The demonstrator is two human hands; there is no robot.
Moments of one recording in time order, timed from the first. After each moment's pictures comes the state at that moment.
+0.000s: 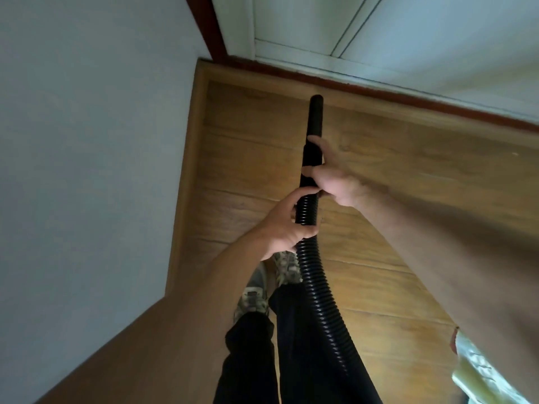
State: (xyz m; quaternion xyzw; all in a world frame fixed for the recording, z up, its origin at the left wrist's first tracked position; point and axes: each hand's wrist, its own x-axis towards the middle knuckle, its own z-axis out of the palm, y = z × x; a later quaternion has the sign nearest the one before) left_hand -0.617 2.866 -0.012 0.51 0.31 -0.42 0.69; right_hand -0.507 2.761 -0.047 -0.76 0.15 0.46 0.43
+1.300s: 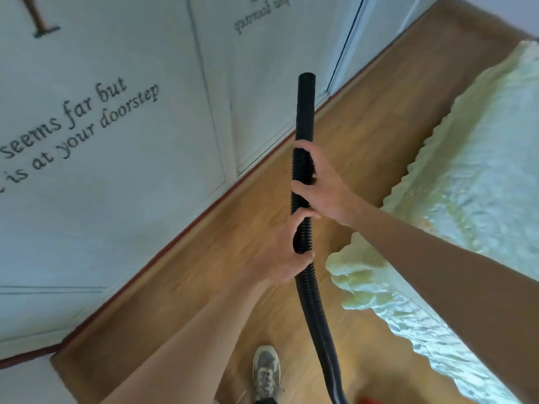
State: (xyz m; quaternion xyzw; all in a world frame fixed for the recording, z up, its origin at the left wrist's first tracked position) left_hand -0.588 2.426 0.368 0.72 -0.37 -0.40 0.43; right_hand -0.607 2.274 0.419 -0.81 0.25 -0.02 0.53
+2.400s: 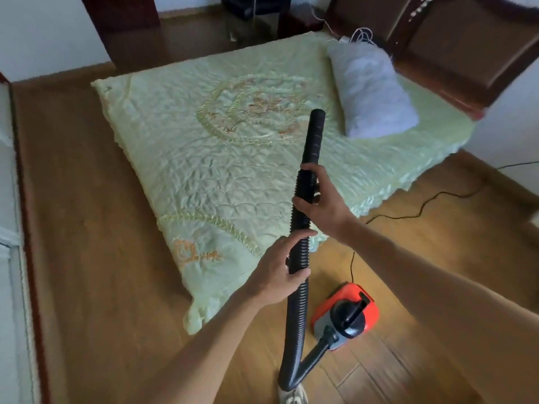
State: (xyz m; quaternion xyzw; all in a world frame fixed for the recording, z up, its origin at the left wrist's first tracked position) left_hand -0.942 2.263 0.477 0.31 -0.78 -0.51 0.19; right_hand -1.110 2.252 0.535 -0.51 0.68 -0.43 0.29
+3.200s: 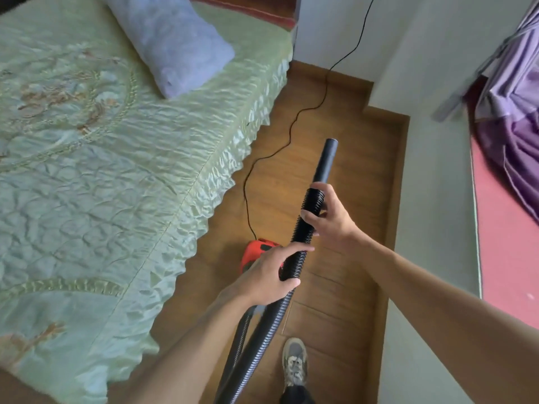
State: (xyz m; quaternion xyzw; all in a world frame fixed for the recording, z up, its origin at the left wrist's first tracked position) left_hand -1.196 2.421 0.398 0.06 -0.86 -0.50 -0.11; right_hand -1.352 2.544 0.420 -0.18 0.82 -0.48 0.25
